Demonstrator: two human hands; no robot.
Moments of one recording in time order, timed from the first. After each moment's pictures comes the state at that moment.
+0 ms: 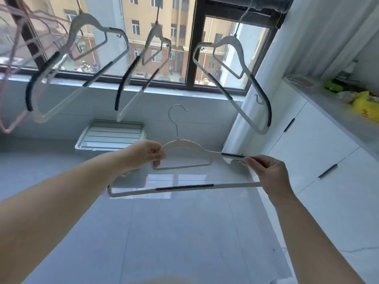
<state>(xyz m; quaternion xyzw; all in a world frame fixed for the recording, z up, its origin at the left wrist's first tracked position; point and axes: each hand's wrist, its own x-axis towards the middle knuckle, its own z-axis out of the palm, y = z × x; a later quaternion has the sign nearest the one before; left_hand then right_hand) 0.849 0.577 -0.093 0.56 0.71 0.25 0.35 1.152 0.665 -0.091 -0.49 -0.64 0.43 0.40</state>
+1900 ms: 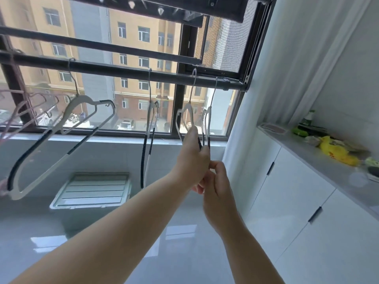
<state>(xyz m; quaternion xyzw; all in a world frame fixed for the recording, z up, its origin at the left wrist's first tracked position) 0.960 0.643 0.050 0.51 0.59 0.58 0.25 1.043 0.627 0.003 -0.25 -0.70 0.44 0.50</state>
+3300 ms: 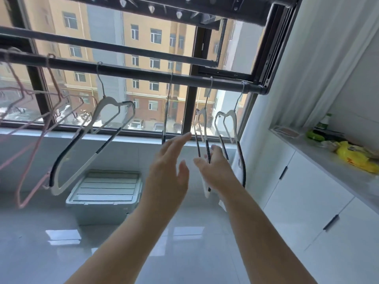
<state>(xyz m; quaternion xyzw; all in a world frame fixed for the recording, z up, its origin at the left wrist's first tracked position) 0.915 0.566 0.031 0.55 0.61 0.57 -0.04 0.998 0.662 0.032 -0.48 -0.74 0.38 0.29</state>
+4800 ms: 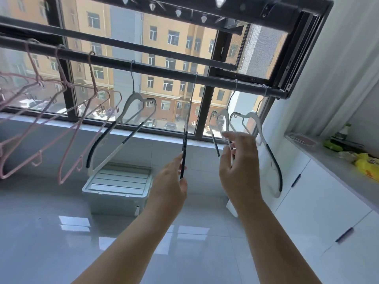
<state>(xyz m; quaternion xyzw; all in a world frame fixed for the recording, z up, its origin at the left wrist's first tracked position) 0.888 0.547 -0.012 0.48 0.72 0.50 0.06 1.000 0.618 0.038 -0.31 -0.78 0.05 0.53</state>
